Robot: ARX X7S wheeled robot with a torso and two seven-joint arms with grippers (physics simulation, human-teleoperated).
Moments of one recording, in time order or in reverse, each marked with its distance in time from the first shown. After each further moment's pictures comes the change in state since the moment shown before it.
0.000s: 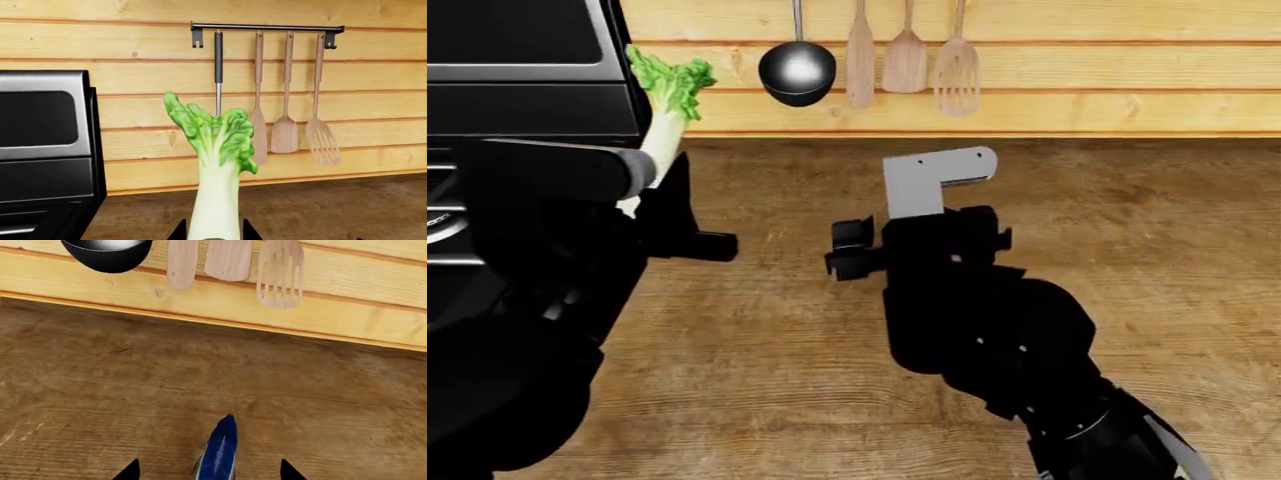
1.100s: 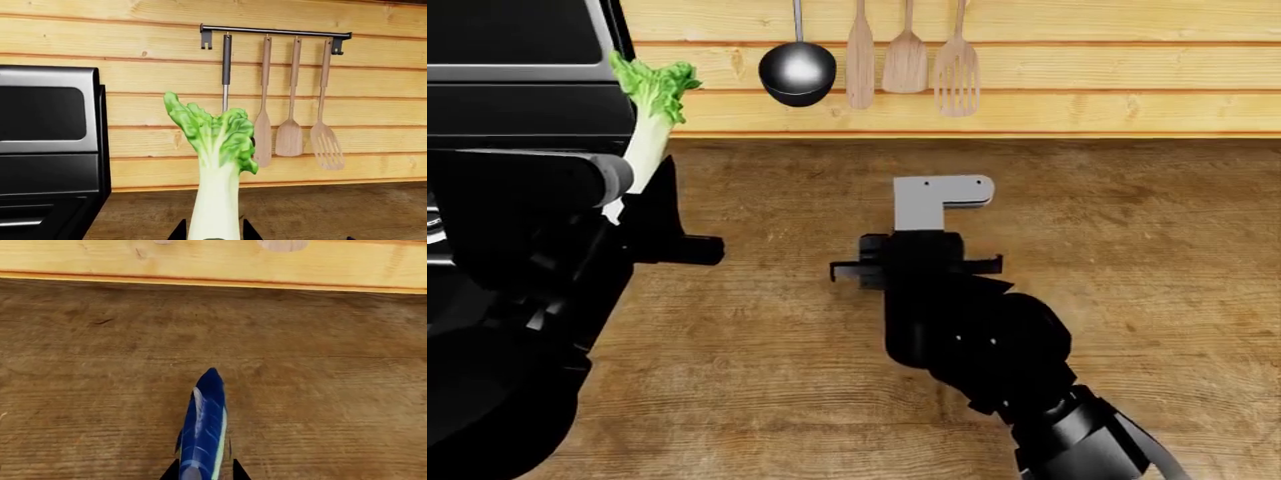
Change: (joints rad) left arm 0.055 -0.025 -0.035 0.013 -0.010 0.048 0.003; right arm -0.028 -0.036 -0.006 0.206 -0.018 -0.147 -0.074
